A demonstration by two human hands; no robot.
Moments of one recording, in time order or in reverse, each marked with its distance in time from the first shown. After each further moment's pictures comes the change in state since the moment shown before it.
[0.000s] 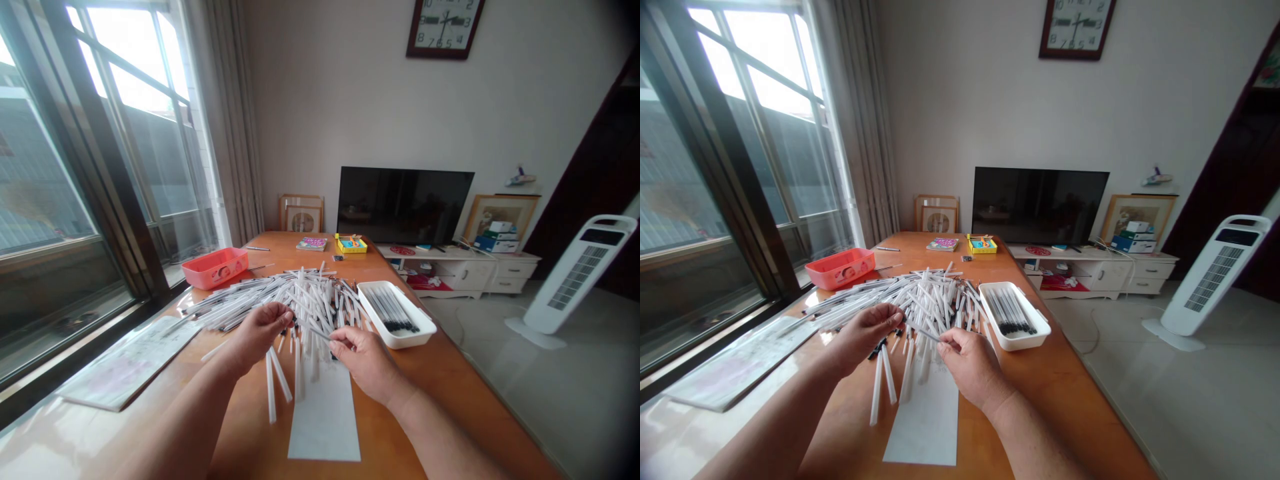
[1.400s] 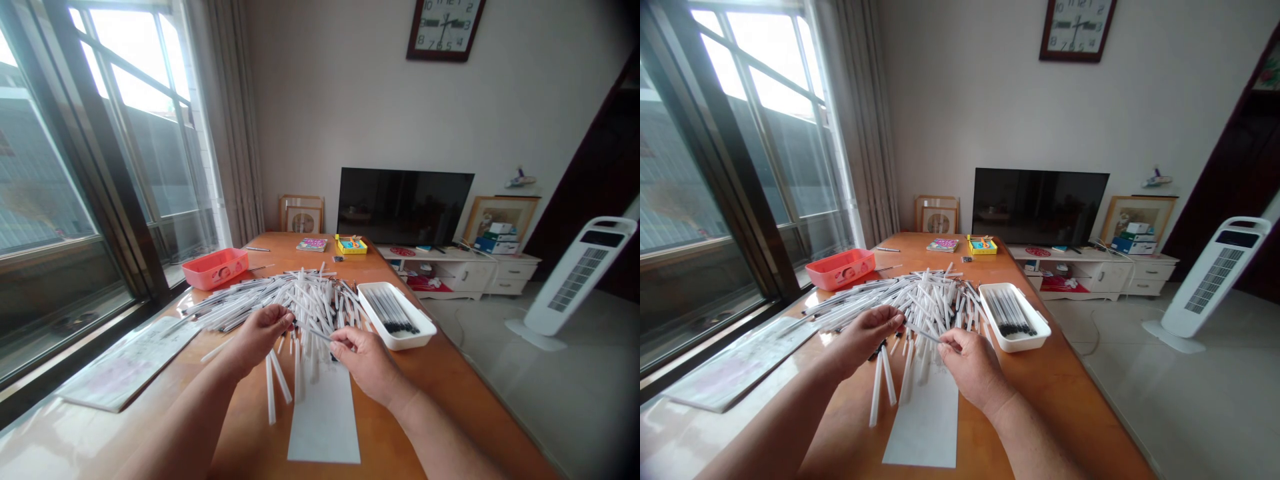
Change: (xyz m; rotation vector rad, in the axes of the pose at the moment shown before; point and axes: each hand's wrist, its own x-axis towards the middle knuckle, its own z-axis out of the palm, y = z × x) left_hand -0.004 0.008 0.004 0.017 0.022 -0.030; right_hand 0.001 0.000 -0.001 -0.008 0.011 -0.002
